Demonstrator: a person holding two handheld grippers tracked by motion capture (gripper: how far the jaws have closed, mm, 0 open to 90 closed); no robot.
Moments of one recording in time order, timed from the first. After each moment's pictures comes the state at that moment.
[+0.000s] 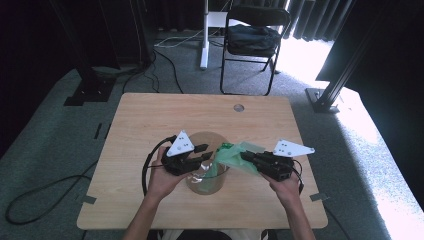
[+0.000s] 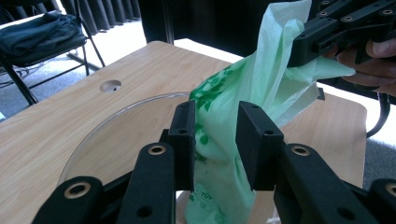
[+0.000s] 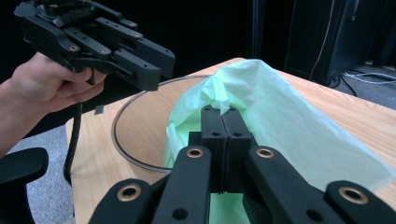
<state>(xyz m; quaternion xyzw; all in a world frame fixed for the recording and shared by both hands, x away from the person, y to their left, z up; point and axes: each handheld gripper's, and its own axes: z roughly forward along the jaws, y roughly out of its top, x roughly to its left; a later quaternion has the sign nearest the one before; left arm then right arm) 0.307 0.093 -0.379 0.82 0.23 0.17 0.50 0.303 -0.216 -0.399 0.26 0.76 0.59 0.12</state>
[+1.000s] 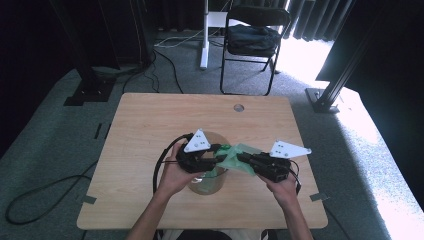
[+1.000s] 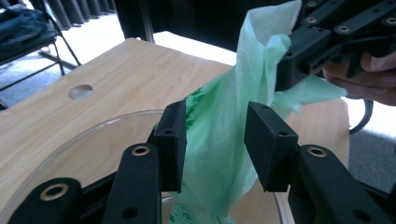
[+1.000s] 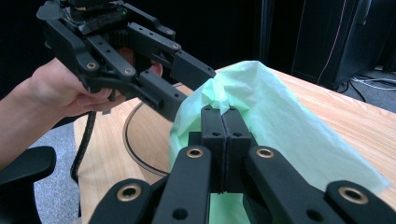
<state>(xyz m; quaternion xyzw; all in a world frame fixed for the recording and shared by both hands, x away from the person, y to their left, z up) 0.317 0.060 -0.378 0.84 0.20 0.14 0.49 0.300 -0.207 -0.398 0.24 0.76 0.60 0.12</state>
